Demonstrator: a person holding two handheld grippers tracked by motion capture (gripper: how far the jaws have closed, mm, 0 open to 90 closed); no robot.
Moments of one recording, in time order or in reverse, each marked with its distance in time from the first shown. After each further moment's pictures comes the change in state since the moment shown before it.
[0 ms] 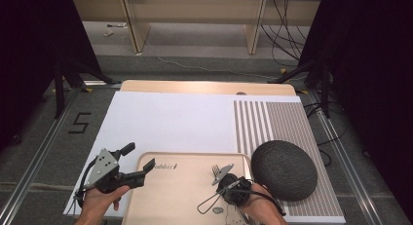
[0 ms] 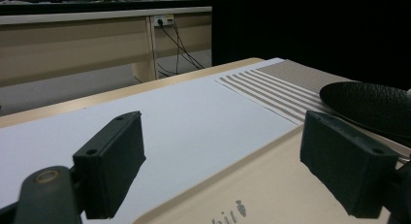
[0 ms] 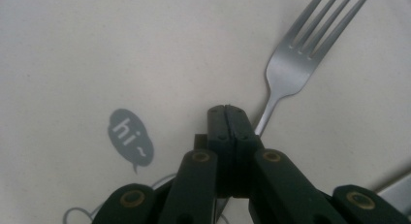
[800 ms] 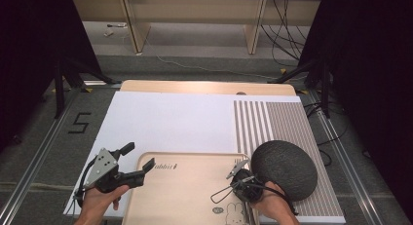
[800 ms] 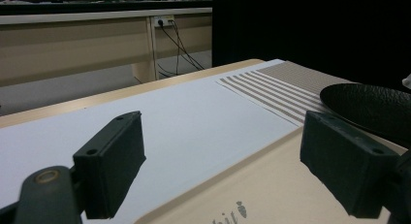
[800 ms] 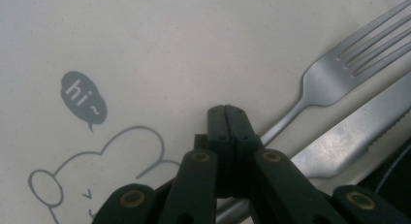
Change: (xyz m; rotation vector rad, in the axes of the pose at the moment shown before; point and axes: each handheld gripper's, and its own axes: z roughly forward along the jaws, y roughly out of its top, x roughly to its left) left arm 0.001 0.000 0.000 -0.003 0.000 -0.005; right arm -0.025 -0.023 -0.008 0.028 0.011 0.121
